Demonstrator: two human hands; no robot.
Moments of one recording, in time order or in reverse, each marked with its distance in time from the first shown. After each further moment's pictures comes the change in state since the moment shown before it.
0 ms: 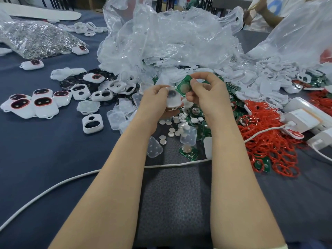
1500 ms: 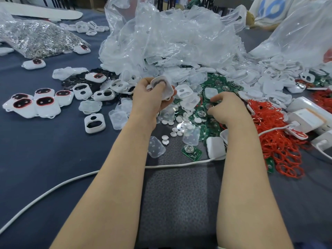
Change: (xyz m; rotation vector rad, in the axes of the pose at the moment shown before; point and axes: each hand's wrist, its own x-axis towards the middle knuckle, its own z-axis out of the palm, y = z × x) left_hand 0.004 0.005 -0.008 -0.236 0.106 0.048; right_hand 0.002 0.004 -0.034 -0.922 -0.017 0.253
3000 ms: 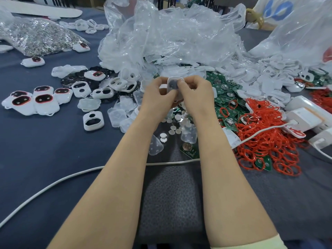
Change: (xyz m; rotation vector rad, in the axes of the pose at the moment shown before) left_hand -0.005 -0.011 0.005 0.375 -0.178 0.173; right_hand -0.006 -0.046 0.041 0.632 0.144 -0.263
